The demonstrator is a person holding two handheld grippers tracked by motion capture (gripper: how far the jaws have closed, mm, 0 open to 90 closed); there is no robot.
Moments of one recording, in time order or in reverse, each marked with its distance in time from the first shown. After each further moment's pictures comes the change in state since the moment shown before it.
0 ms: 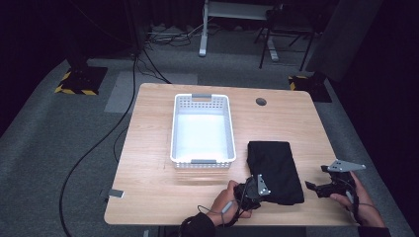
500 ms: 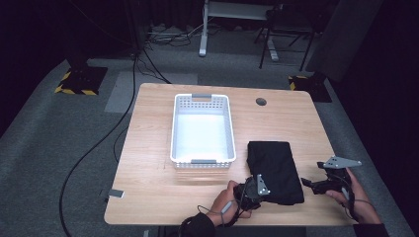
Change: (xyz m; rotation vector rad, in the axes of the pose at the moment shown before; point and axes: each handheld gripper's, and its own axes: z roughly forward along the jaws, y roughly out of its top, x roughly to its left) left arm 0.000 -0.001 0.000 -0.005 -0.003 -0.007; right arm 0.008 0.018 0.003 -0.016 0.003 -0.012
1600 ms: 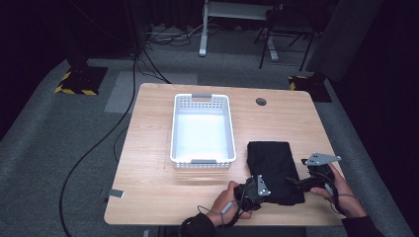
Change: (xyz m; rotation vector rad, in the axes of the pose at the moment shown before) left arm -0.002 0.000 0.000 -0.004 -0.008 0.007; right arm 0.033 0.032 0.023 0.029 0.043 -0.091
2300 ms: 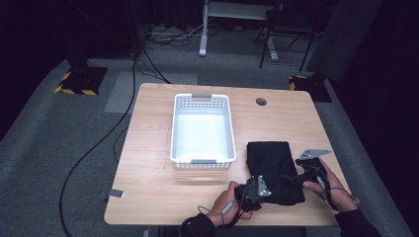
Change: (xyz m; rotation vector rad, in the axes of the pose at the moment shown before) left arm -0.001 0.001 0.001 0.000 0.000 0.005; right arm -0.010 0.004 0.027 0.074 0.083 0.106
